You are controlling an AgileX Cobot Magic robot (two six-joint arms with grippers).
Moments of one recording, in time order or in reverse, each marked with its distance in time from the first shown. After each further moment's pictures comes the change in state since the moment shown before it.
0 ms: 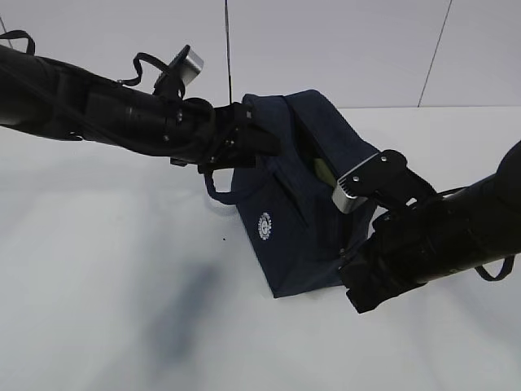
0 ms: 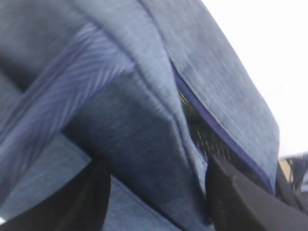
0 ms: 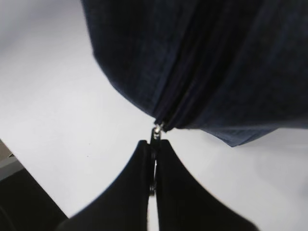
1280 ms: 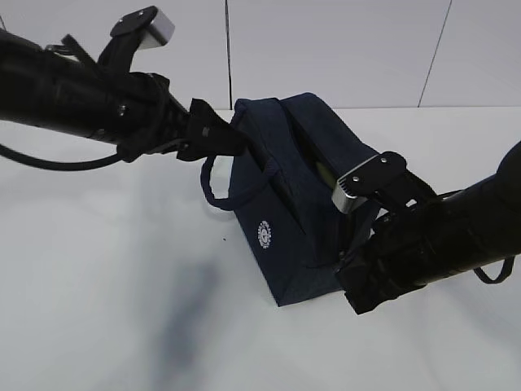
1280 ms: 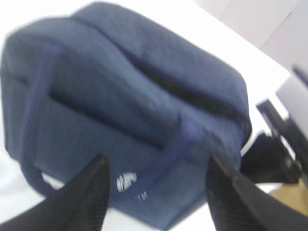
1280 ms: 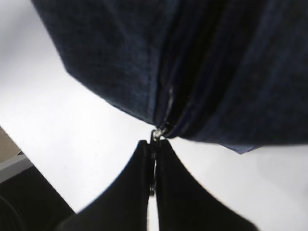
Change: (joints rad) left arm 0.000 -0.278 0.159 0.228 -0.065 0.184; right arm 0.000 0.000 0.000 0.013 0.018 0.001
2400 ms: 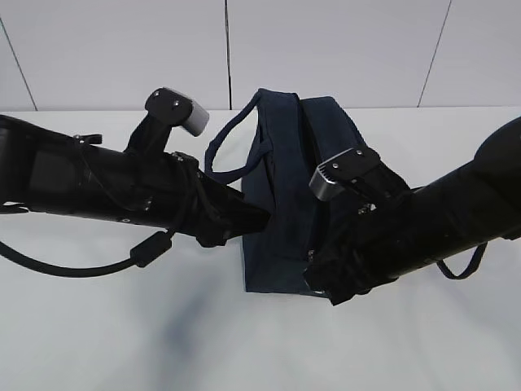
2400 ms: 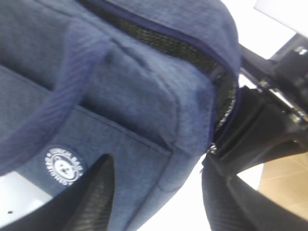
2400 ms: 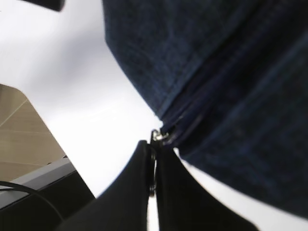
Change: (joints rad) left arm -0.117 0.018 0.232 -0.433 -0.068 0.619; right arm 0.000 0.058 -0.071 0.210 0.148 -0.176
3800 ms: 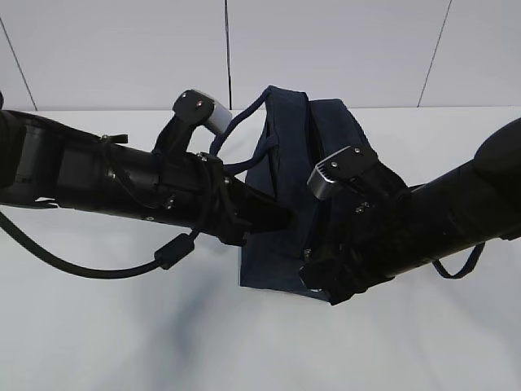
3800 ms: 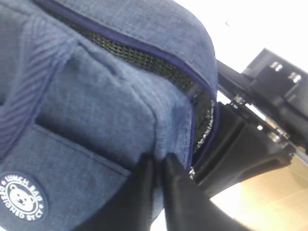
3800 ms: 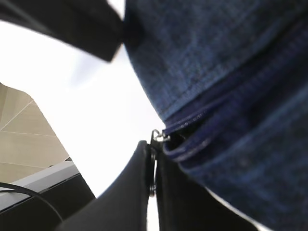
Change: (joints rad) left arm -0.014 0.079 -0.064 0.000 0.121 0.015; right arm 0.000 0.002 0.000 0.054 0.012 -0.071
